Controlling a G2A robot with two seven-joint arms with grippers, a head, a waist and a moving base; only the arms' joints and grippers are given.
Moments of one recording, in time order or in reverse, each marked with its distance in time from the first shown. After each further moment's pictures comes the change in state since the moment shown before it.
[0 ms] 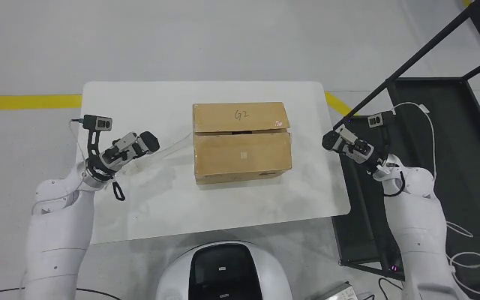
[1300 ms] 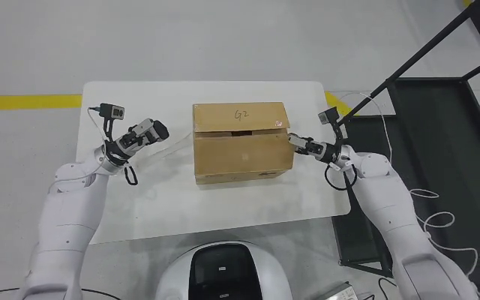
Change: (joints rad) left arm -0.188 -0.002 0.172 0.246 0.018 -0.125 0.087; right arm 0.214 0.040 -0.428 0.147 -0.039 -0.165 -0.104
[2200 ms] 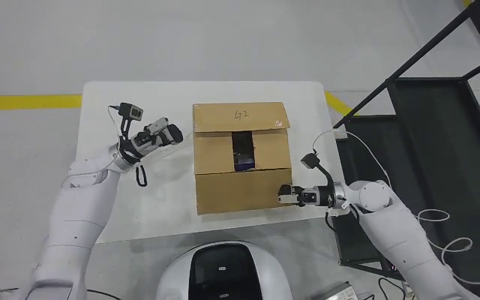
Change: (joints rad) left arm -0.045 -0.018 0.115 0.028 -0.056 0.127 -0.005; right arm -0.283 0.118 -0.042 -0.282 -0.137 0.067 0.067
